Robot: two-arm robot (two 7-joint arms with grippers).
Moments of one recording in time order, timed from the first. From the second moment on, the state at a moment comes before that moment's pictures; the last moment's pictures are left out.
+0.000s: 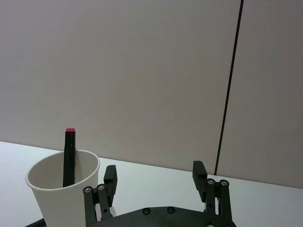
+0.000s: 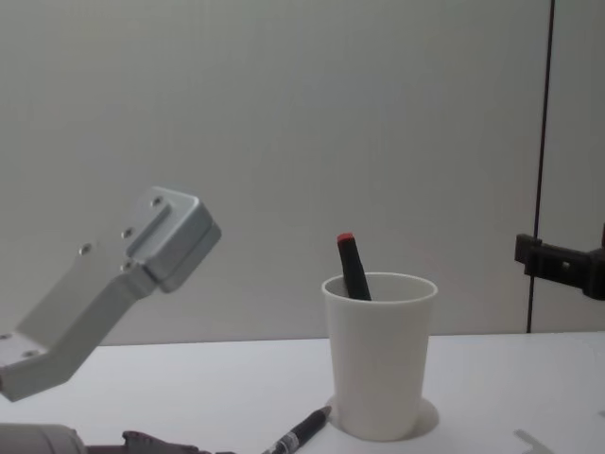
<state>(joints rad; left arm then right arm) -0.04 0.46 0.42 -1.80 -0.29 0.52 -0.15 -0.01 0.34 -0.23 -1.77 0.29 0.03 0.07</state>
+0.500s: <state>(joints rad) -0.04 0.48 0.40 -1.81 -0.25 0.44 -0.11 -0.01 0.34 -0.23 -1.77 0.29 0.03 0.07</state>
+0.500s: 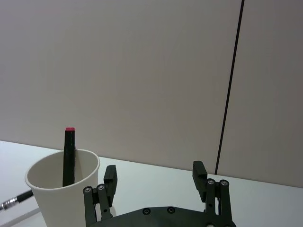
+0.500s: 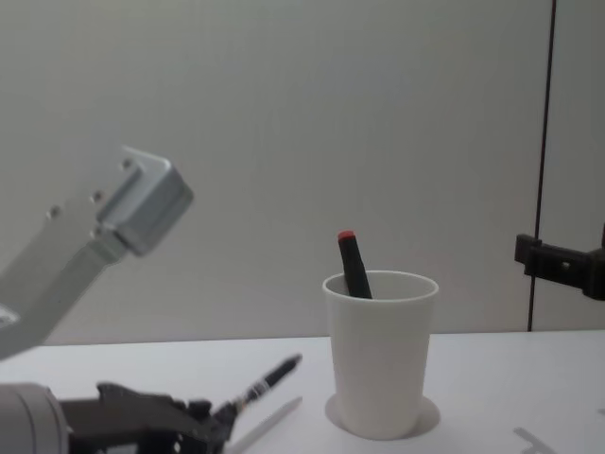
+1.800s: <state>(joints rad) -0.07 0.45 0.31 -1.78 -0.19 -0.06 0.09 -0.01 0.34 -0.23 -1.77 0.29 0.03 0.07</state>
